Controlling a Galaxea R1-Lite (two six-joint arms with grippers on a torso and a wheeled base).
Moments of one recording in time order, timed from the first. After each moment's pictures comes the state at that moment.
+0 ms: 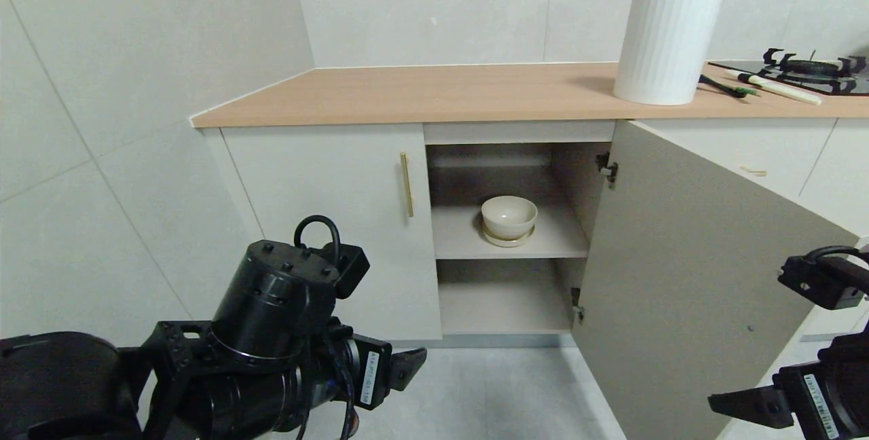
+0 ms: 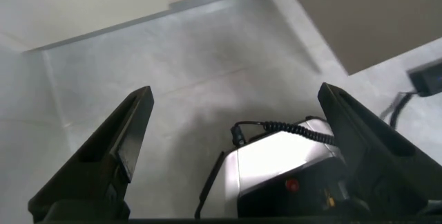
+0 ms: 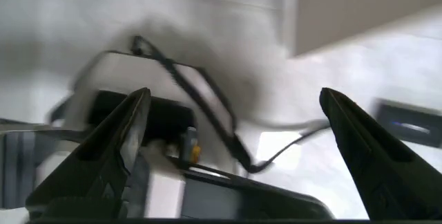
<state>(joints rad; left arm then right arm) -0.74 1.59 -0.69 -0.19 0.23 -0.34 0.45 1.24 -0.77 0.47 -0.07 0.28</state>
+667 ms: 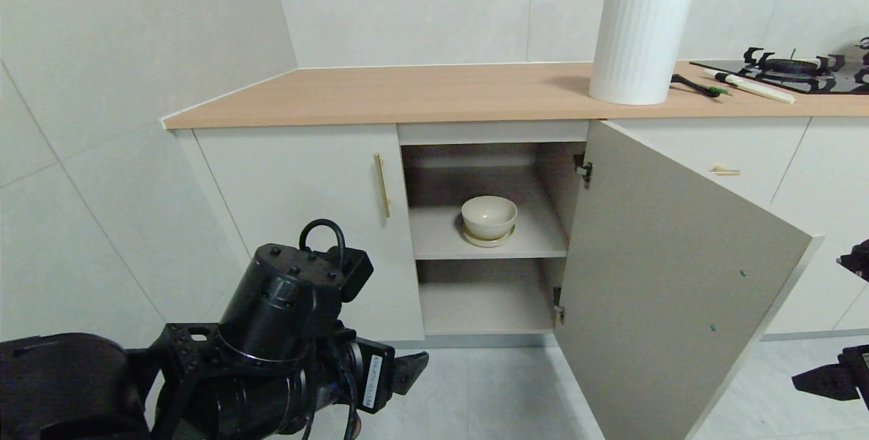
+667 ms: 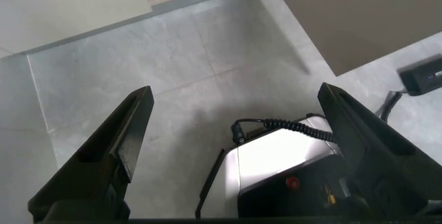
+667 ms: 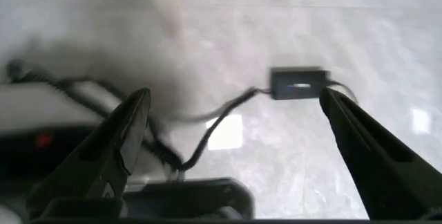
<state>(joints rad) -0.74 1.60 -0.68 -0.19 0.23 -0.34 0.13 1.23 -0.81 0.56 -0.26 0.07</state>
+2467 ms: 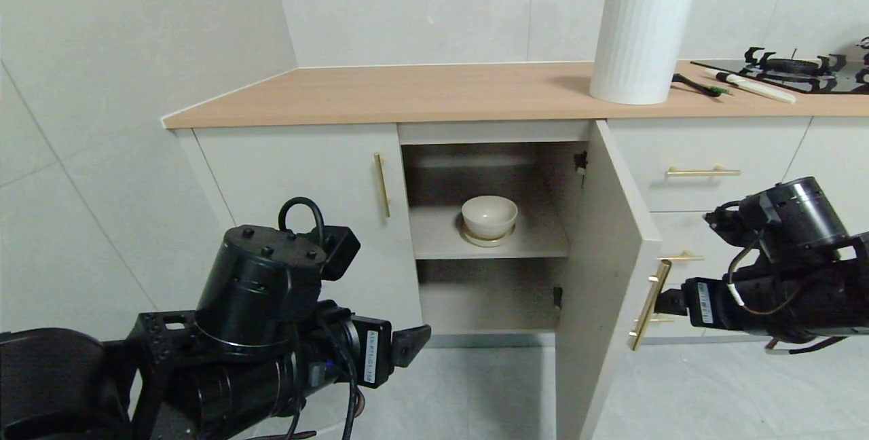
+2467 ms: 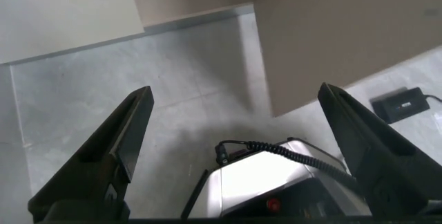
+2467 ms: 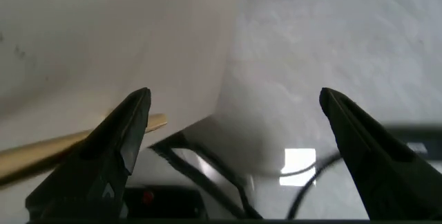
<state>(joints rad) -0.73 1.57 -0.70 -0.24 0.22 -0.39 0.31 1.60 -0.84 0.08 -0.13 0.35</state>
